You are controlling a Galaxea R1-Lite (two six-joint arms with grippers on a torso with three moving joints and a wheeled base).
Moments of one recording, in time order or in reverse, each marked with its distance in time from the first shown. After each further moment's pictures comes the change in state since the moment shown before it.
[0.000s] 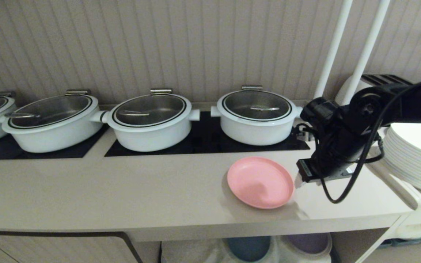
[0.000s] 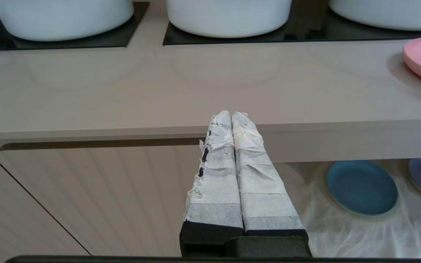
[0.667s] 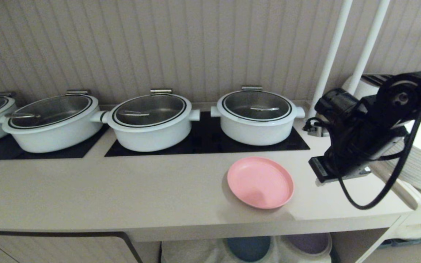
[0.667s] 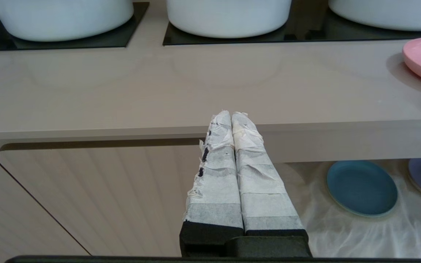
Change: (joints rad) left arm 0.000 0.000 0.000 0.000 0.000 0.000; right arm 0.002 -0.105 0.037 0.048 -0.008 -0.026
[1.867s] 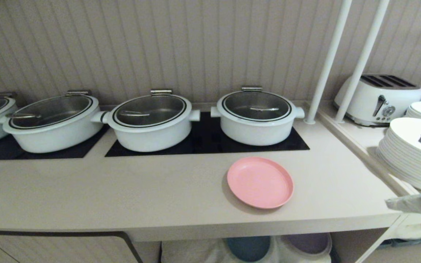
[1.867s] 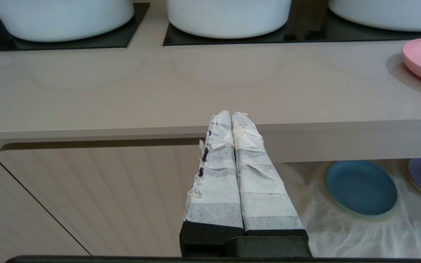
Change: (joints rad) left arm 0.000 0.000 0.000 0.000 0.000 0.000; right arm -0.314 -0.635 0.567 -0.243 0.373 -0.365
